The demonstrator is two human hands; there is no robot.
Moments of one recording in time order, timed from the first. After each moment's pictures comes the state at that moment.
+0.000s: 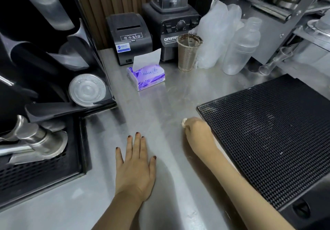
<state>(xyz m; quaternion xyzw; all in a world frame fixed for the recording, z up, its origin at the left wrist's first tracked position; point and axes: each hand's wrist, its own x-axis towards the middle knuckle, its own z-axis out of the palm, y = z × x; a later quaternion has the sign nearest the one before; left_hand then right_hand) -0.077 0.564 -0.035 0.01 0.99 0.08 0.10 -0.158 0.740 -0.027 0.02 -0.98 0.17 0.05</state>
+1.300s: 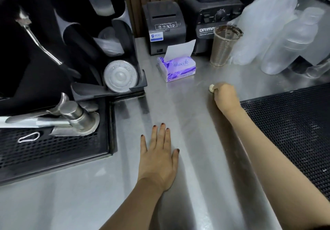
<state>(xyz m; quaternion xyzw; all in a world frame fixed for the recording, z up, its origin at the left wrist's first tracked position) -0.075 0.562 -0.041 0.01 0.99 0.09 0.10 -0.273 0.754 -0.030 -0.02 -0.98 0.18 0.05</state>
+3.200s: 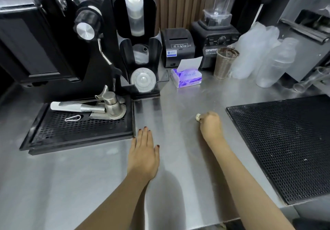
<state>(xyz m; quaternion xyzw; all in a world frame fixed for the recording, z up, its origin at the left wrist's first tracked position) -0.020 0.505 -0.044 -0.07 0.99 0.11 0.01 -0.148 0.696 -0.042 0.07 -0.98 0.19 0.07</state>
